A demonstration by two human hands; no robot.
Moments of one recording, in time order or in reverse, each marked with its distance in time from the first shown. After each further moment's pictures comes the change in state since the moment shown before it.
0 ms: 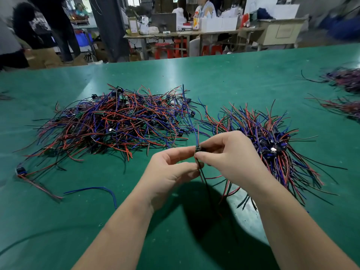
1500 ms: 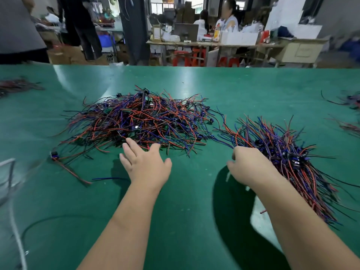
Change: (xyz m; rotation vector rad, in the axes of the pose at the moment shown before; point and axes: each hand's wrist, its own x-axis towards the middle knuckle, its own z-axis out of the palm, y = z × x) left_hand 0.017 0.003 -0.068 1.529 0.693 -0.128; right_hand 0.024 0.016 0.011 -0.731 -0.242 0.277
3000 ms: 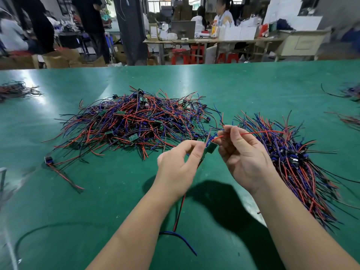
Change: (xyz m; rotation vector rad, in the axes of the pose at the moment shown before) left_hand -0.041 0.045 -0.014 -0.827 -0.046 0.509; right_hand -0.011 -0.013 -0.004 2.080 -0.061 -0.148
